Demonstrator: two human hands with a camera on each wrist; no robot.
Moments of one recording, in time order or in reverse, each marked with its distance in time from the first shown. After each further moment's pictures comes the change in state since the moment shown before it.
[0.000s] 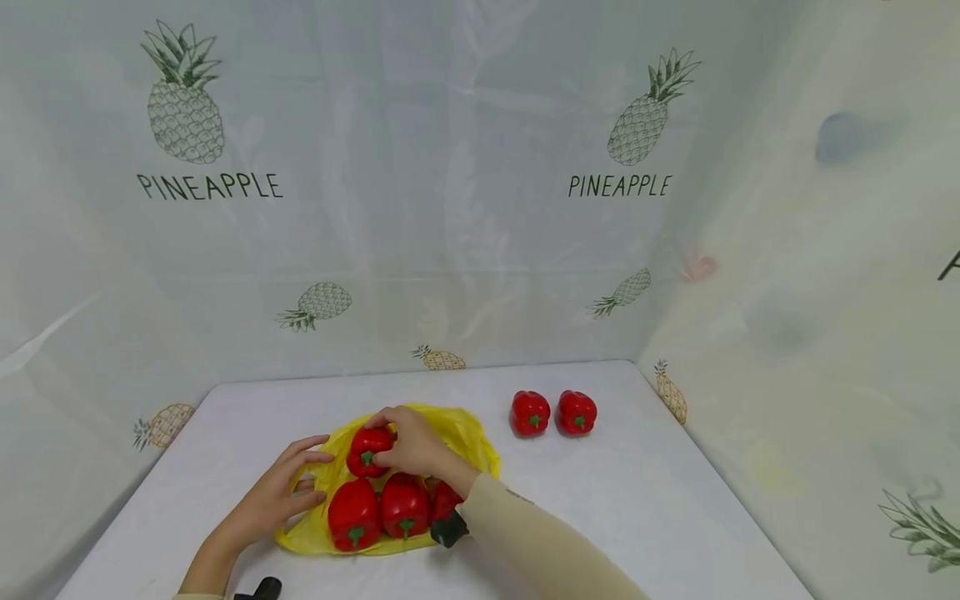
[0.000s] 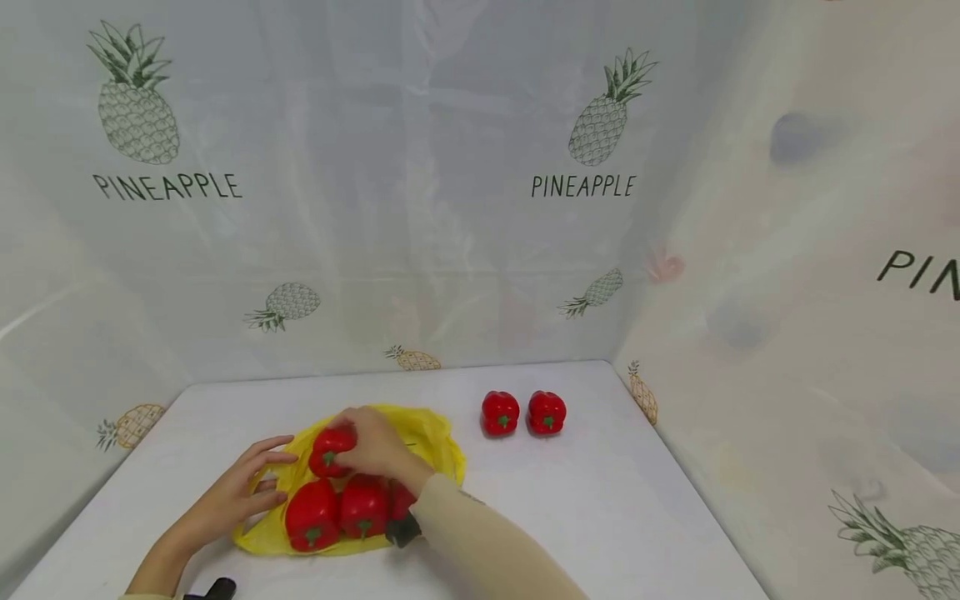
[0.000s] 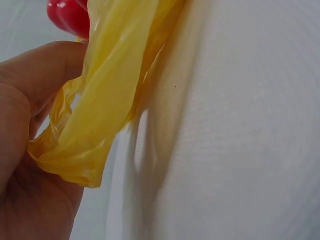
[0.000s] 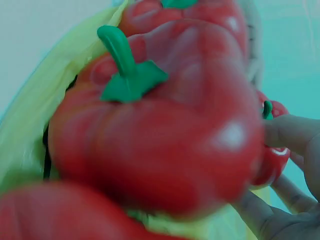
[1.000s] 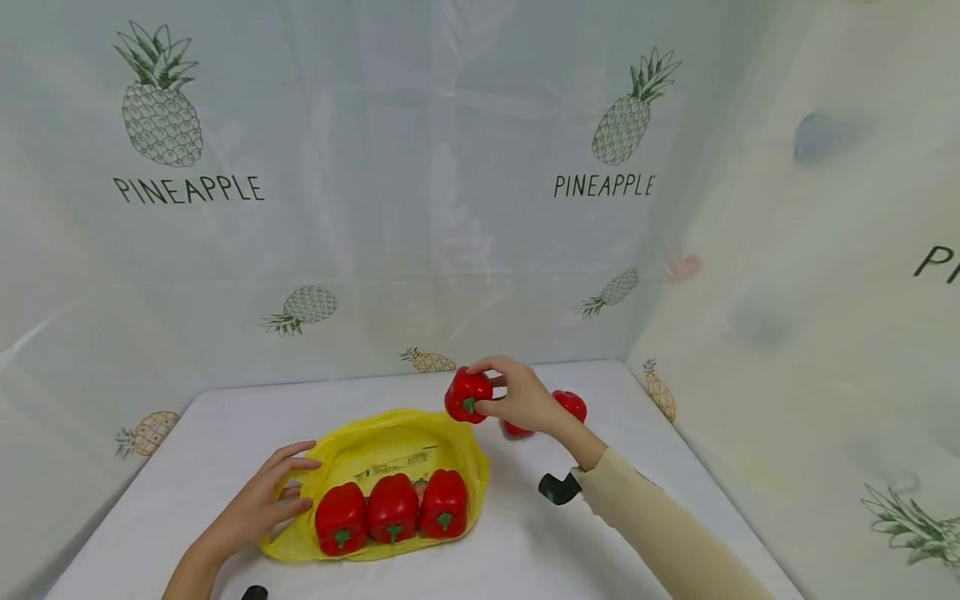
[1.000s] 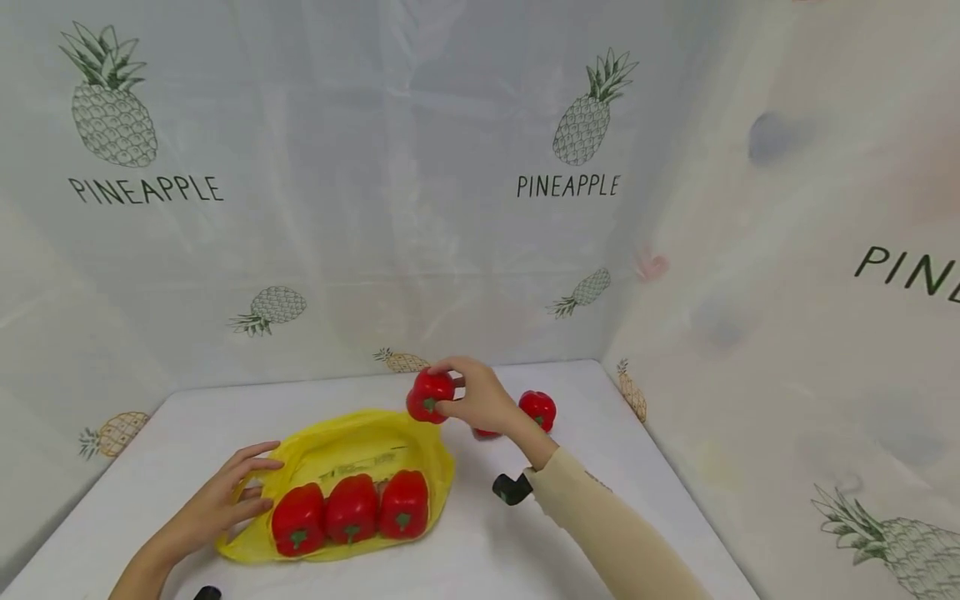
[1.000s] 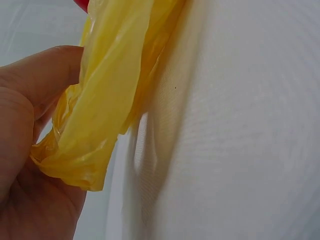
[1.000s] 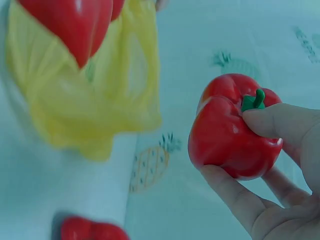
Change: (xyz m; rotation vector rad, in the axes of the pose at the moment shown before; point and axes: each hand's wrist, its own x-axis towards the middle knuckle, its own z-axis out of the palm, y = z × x) left_hand 0.000 -0.006 0.000 0.073 0.015 0.004; right_hand -0.077 0.033 -0.166 -0.037 0.173 -0.038
